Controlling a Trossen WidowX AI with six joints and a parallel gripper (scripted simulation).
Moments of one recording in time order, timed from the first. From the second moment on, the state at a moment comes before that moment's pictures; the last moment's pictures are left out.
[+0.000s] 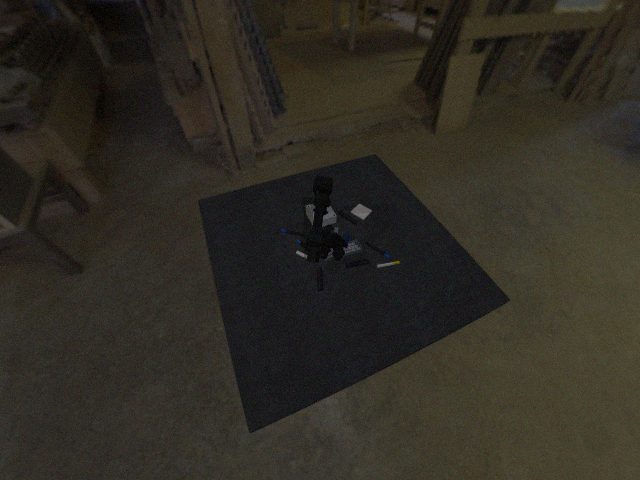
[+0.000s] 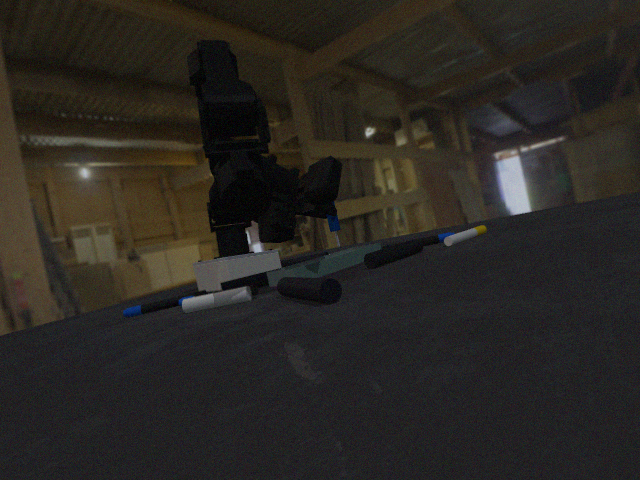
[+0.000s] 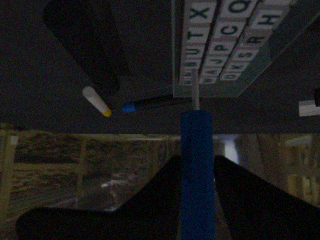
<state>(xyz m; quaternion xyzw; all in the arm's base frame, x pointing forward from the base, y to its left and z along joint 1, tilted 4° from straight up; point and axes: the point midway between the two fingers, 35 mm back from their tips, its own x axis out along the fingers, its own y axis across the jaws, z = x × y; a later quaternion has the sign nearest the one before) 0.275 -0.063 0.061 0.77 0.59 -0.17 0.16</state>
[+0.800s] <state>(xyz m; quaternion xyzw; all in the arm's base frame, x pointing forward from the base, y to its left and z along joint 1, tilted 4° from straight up) 0.274 -0.063 0.054 0.77 0.59 -0.17 0.16</state>
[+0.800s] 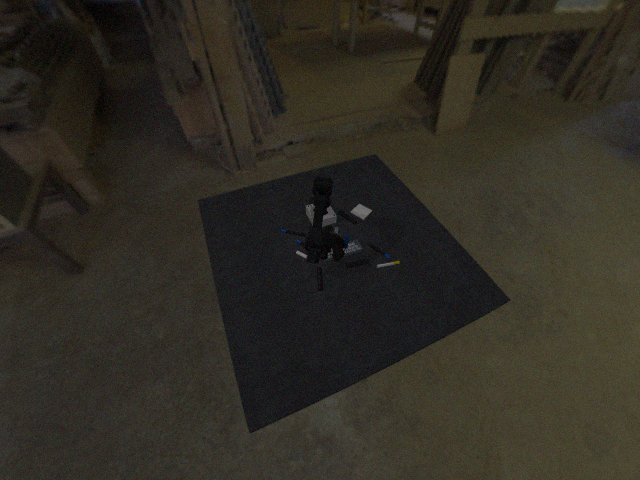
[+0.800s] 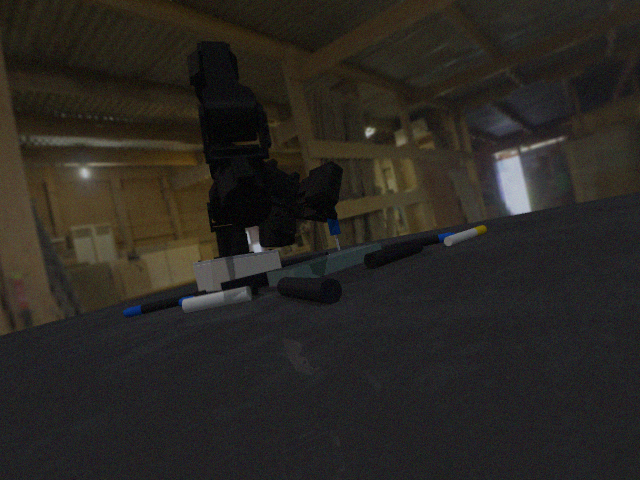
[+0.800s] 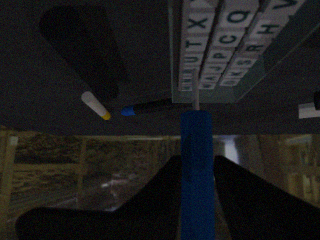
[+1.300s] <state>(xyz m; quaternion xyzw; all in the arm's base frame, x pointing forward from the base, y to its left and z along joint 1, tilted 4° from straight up) 0.275 -0.063 0.051 0.77 0.59 -0.17 0.16</state>
